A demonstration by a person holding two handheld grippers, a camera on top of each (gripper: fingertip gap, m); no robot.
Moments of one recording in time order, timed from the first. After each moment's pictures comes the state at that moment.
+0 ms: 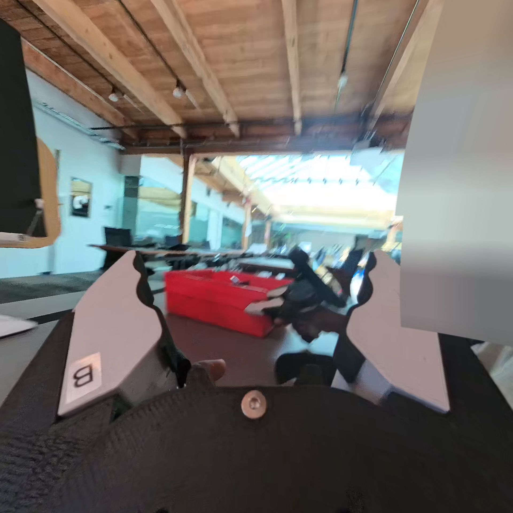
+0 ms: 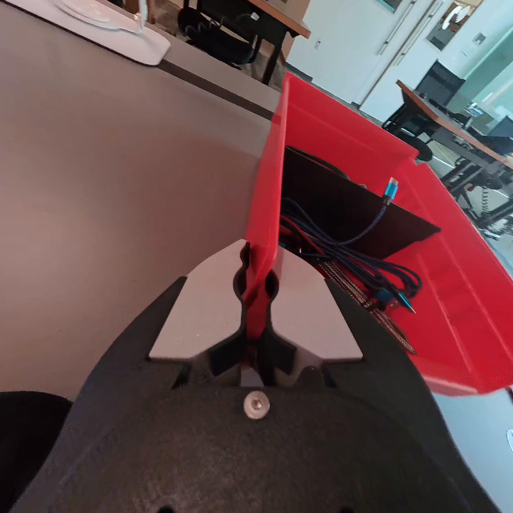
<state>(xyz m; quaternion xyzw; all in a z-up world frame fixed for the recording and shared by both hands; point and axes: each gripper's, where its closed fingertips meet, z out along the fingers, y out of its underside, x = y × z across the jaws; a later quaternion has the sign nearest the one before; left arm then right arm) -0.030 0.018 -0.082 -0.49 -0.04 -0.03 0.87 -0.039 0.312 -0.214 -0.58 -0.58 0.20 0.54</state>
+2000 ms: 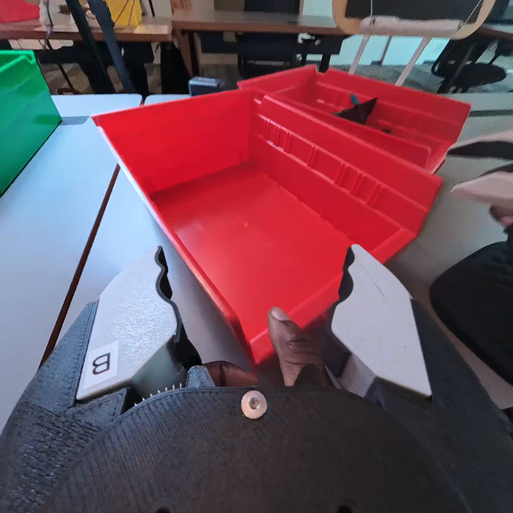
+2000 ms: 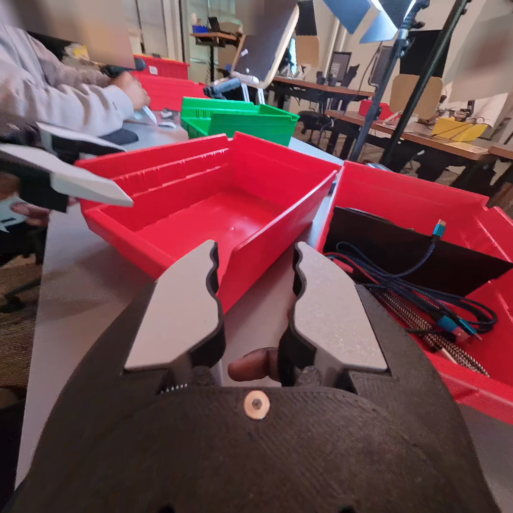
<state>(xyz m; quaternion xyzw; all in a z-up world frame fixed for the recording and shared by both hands) -0.136 -0.340 -0.176 -0.68 -0.44 0.30 0.50 -0.129 -0.167 -0.155 -0.25 -0.71 0.58 0.30</state>
